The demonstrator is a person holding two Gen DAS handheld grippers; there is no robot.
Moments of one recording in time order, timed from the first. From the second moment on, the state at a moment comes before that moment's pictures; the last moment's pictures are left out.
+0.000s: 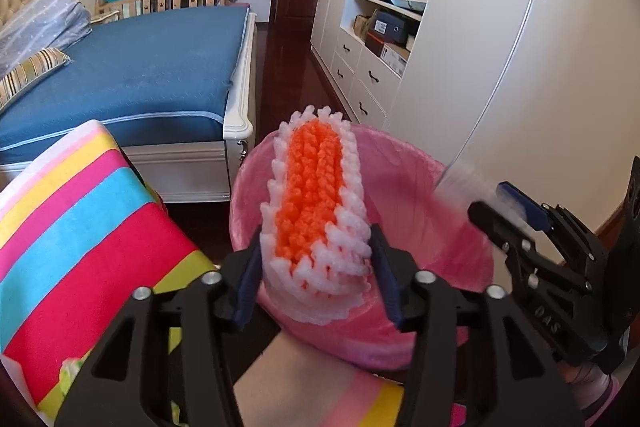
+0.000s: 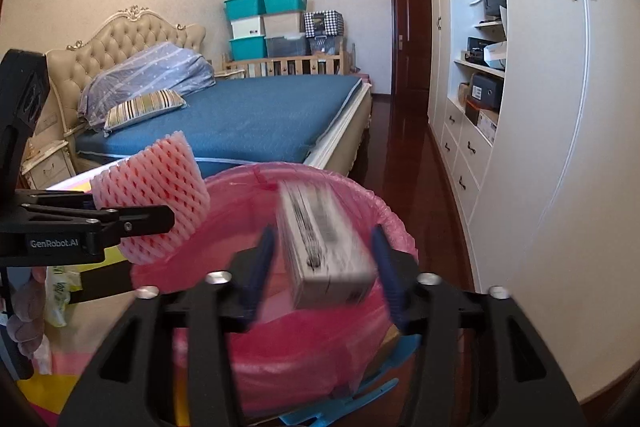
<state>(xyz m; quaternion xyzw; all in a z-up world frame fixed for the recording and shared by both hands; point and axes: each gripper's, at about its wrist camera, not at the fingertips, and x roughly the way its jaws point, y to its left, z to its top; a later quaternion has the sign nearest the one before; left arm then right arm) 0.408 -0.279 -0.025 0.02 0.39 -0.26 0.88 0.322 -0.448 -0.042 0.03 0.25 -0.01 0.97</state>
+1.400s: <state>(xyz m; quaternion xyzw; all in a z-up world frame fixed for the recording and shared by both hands) 0.110 0.064 0.002 -0.02 0.28 0.07 0.96 0.143 -0.173 -0.043 -0.06 0.26 0.22 0.94</state>
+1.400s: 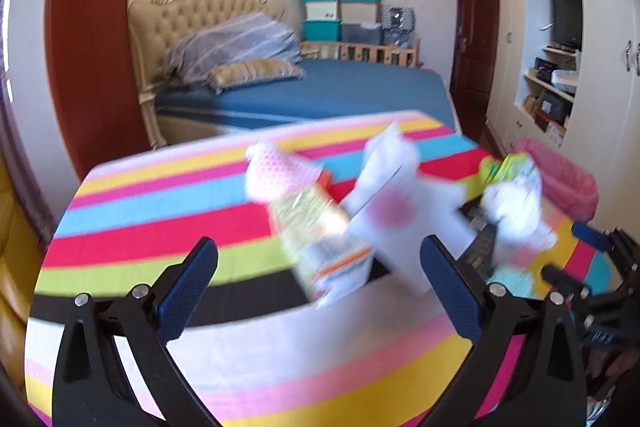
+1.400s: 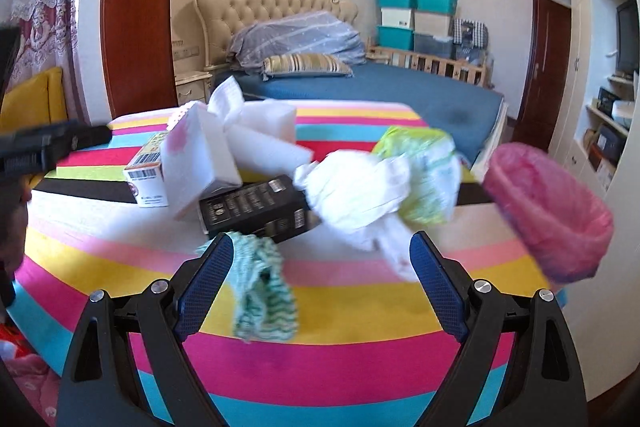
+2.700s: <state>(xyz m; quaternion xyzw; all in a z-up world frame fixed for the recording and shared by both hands) 0.100 0.075 -0.041 -0.01 0.30 0.12 0.94 0.154 -0.121 -0.075 -0.12 0.32 0.23 0.91</state>
